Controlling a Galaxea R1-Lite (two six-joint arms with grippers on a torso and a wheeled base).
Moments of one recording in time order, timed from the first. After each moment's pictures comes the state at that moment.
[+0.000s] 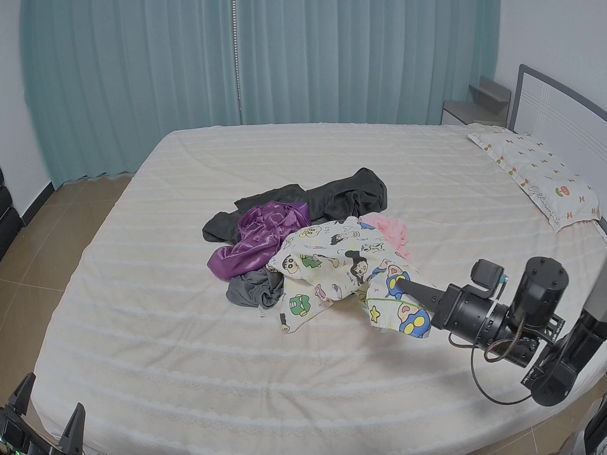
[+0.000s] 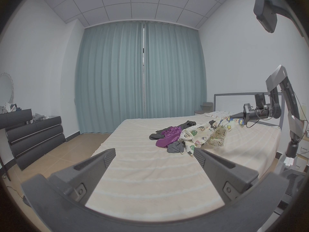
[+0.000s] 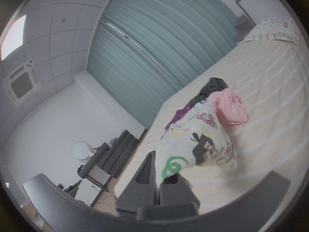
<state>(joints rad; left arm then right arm) 0.00 0.02 -0.02 0.00 -0.07 0.02 0.55 1.85 -0.27 -1.55 0.19 0.70</state>
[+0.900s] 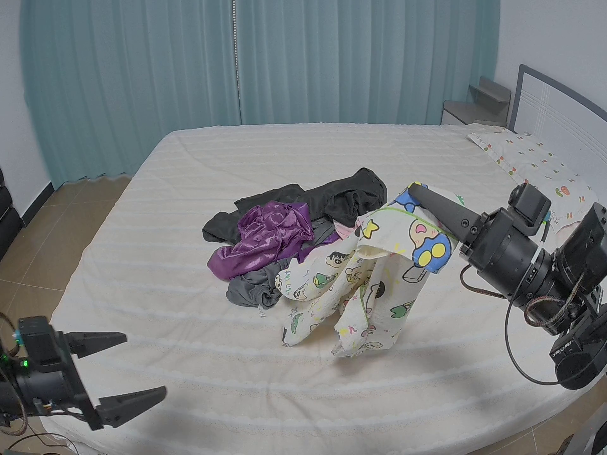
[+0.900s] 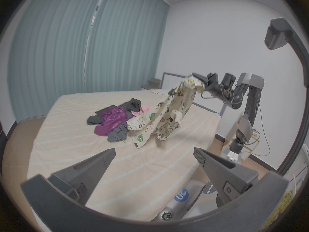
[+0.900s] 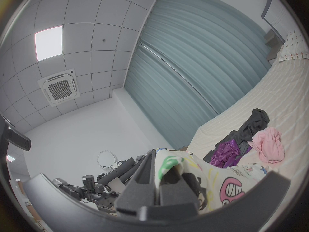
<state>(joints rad) -0.29 1.01 -0.28 -0.33 -0.45 0.05 0.62 1.66 -0.46 -1.53 0.22 0.69</state>
